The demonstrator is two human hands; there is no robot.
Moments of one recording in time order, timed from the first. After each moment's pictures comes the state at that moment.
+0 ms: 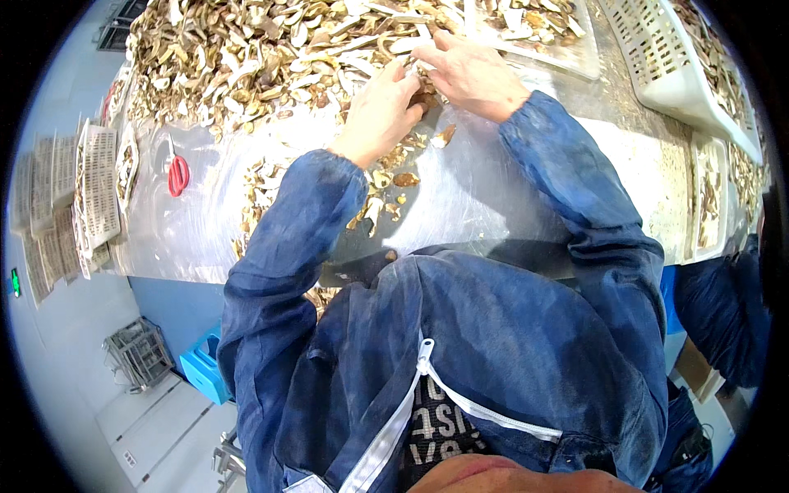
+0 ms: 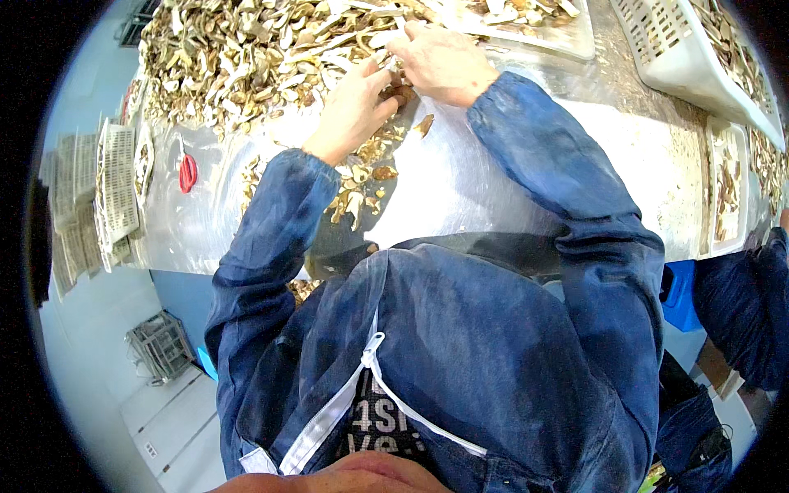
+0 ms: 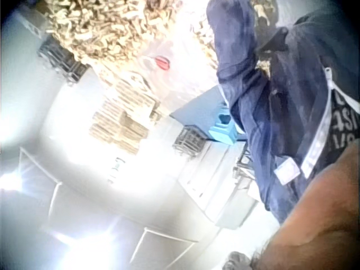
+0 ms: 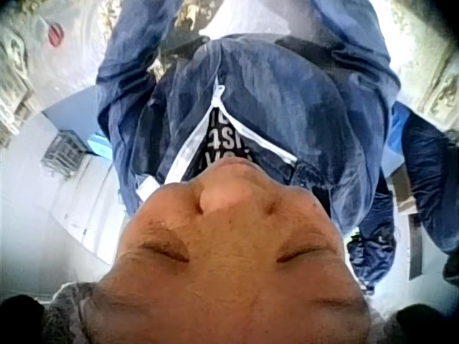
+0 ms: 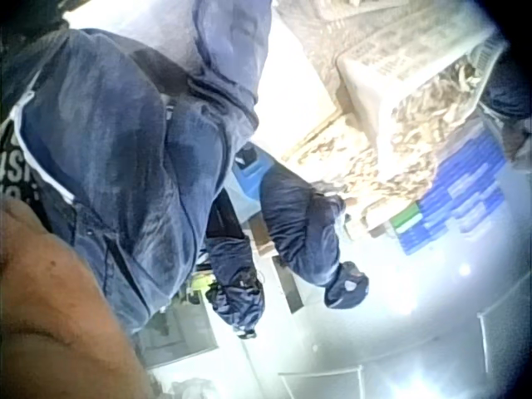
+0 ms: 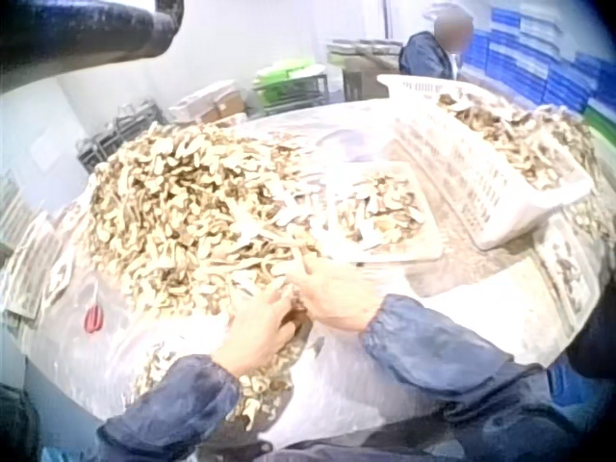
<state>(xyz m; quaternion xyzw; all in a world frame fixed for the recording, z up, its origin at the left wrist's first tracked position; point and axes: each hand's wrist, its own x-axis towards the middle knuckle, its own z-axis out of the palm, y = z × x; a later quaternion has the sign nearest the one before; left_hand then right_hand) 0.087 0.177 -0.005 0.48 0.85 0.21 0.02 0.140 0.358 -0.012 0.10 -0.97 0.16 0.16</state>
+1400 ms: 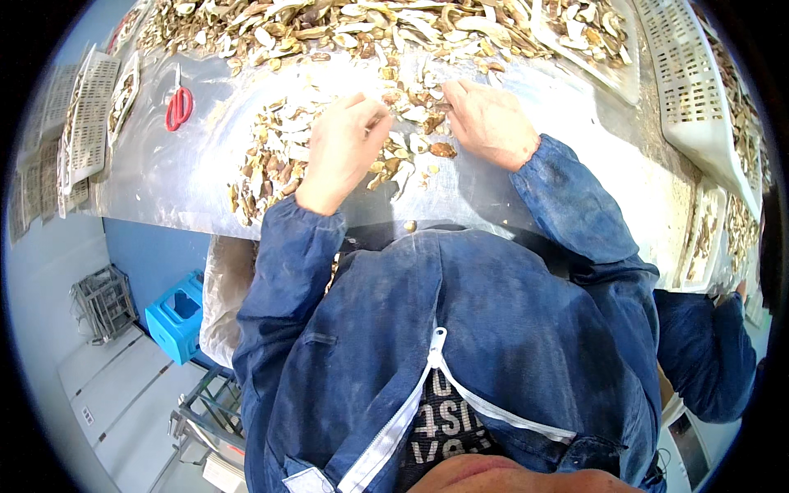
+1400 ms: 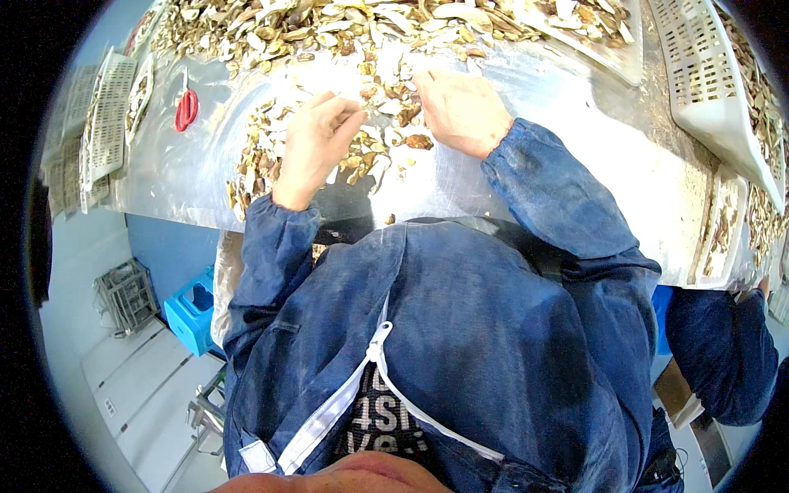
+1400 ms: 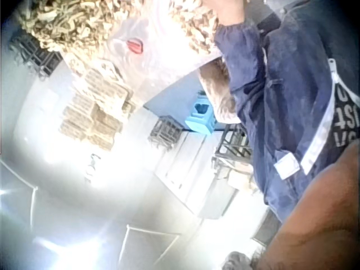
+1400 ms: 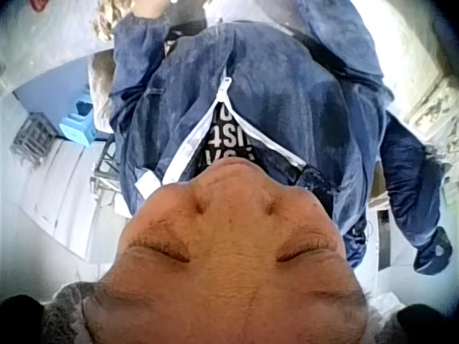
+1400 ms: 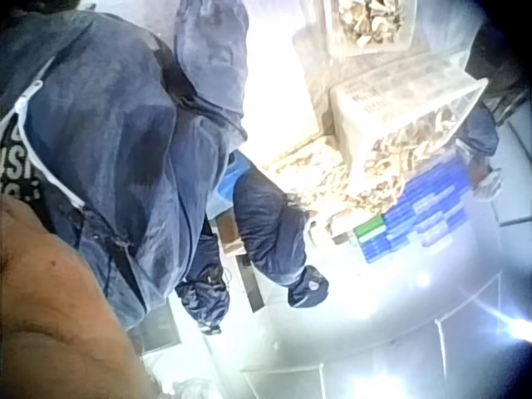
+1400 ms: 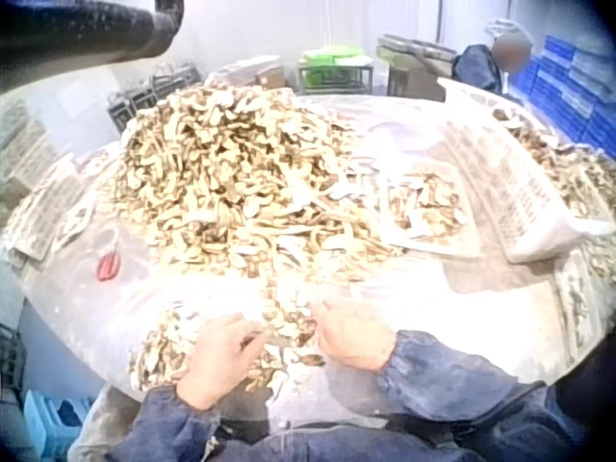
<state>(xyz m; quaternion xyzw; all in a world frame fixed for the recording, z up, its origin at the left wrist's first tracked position) 0.134 0.067 0.005 0.31 0.90 0.31 0.02 0.183 0.288 -0.018 0.13 -0.97 0.21 0.06</state>
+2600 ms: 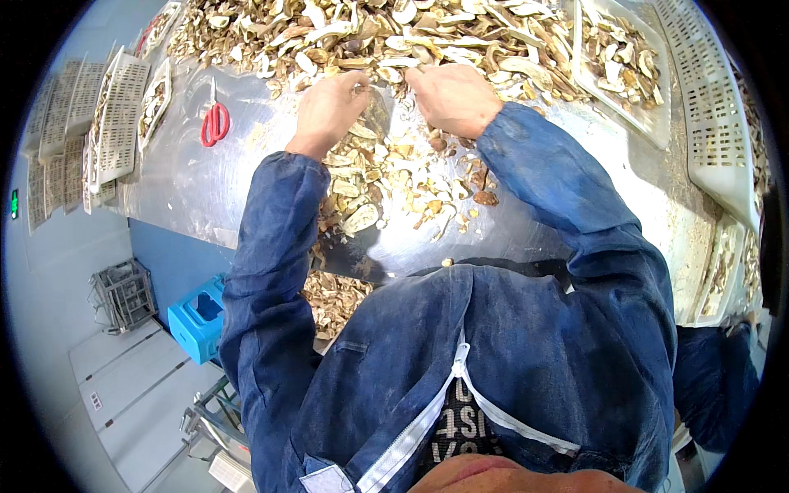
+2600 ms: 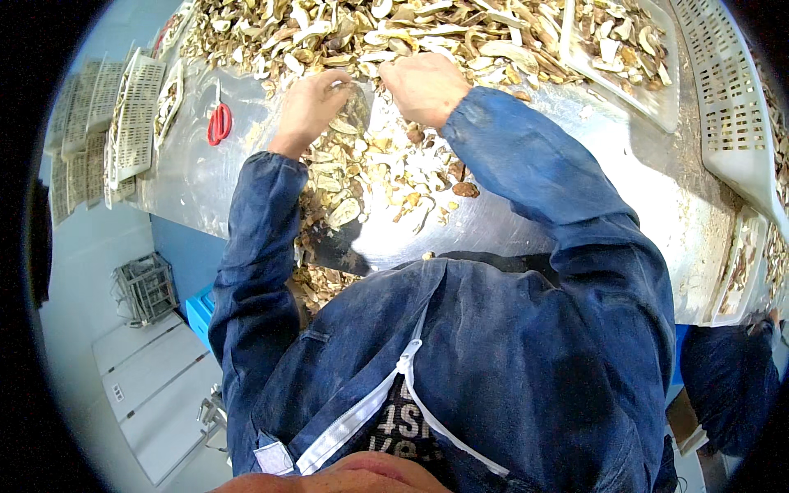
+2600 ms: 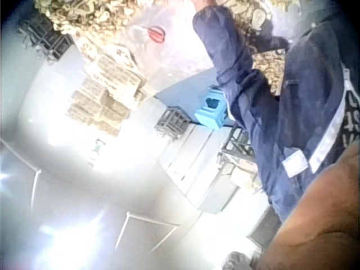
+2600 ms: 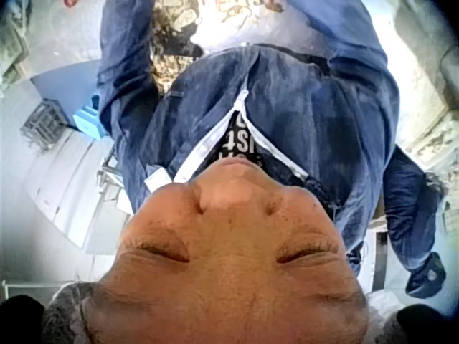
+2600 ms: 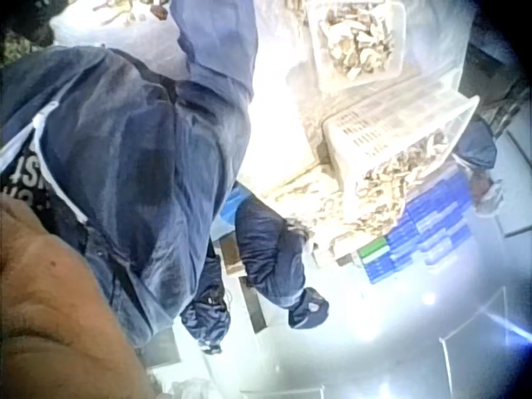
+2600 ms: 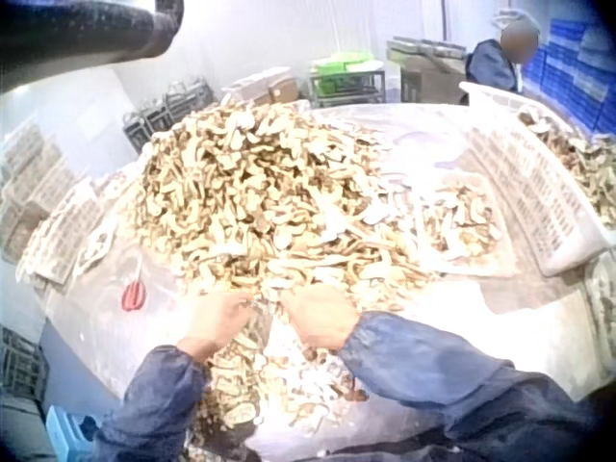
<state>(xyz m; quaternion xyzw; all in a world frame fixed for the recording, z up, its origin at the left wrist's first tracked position) 0.014 0.034 0.013 0.23 0.96 0.15 0.08 0.066 0.240 -0.016 0.21 -0.96 0.18 0.04</state>
